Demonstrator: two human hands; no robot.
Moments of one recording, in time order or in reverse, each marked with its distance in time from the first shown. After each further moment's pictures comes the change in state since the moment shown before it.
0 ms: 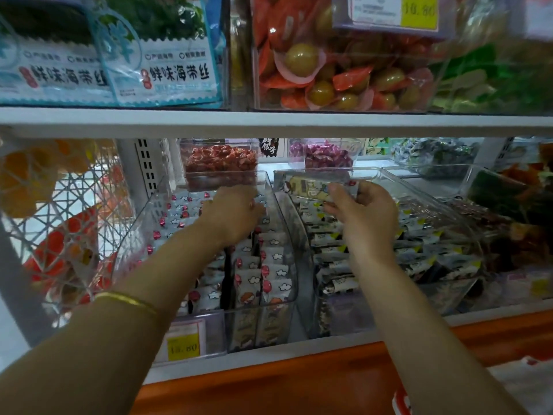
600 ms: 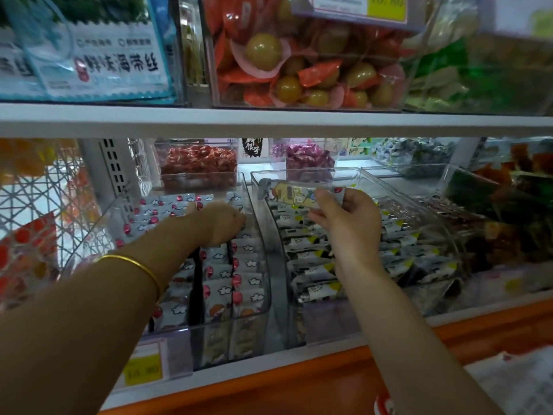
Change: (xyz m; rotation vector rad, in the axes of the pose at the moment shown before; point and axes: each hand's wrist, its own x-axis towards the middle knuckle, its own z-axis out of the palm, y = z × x) left_hand 0.042 -0.010 0.031 0.145 -0.288 -0.075; right_hand 0.008 0.006 -0.013 0.047 -0.023 0.061
